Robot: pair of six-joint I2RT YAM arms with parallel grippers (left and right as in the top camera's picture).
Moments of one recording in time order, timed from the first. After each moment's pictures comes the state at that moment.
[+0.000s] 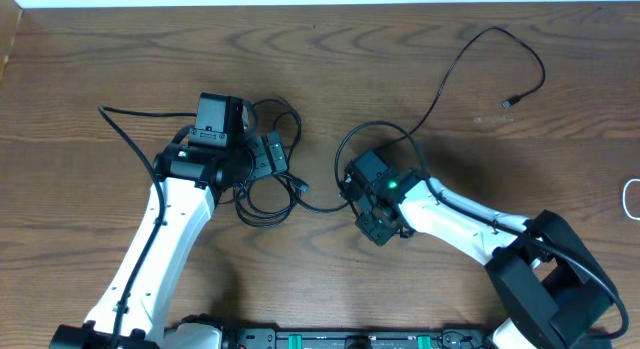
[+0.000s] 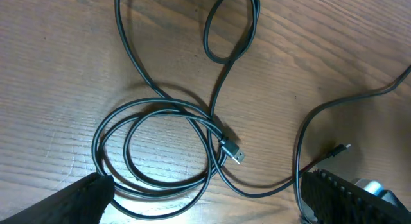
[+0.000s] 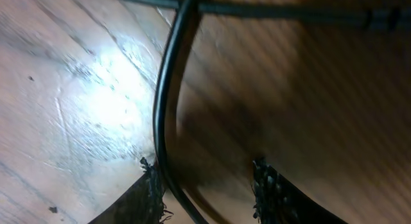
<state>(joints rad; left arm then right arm) -0.18 1.37 1.05 -0.80 0.12 -0.48 0.72 1.77 0.96 -0.67 -0.03 -0.07</state>
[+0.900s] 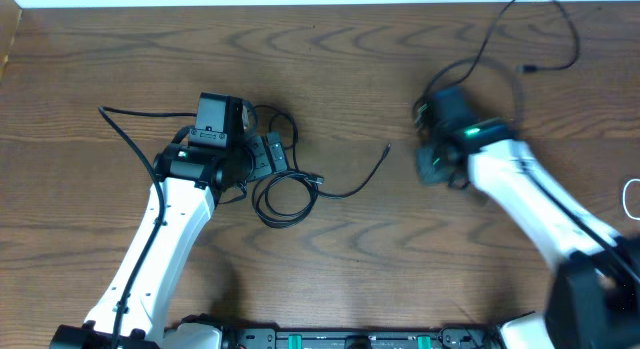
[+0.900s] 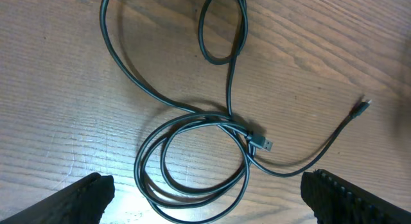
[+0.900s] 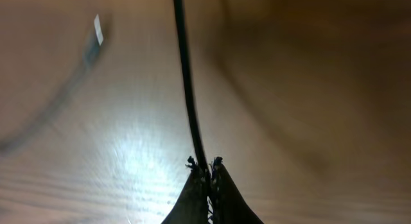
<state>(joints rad) -0.18 1.37 1.05 -0.80 0.12 -0.48 0.32 1.61 1.15 -0.80 0.08 0.16</state>
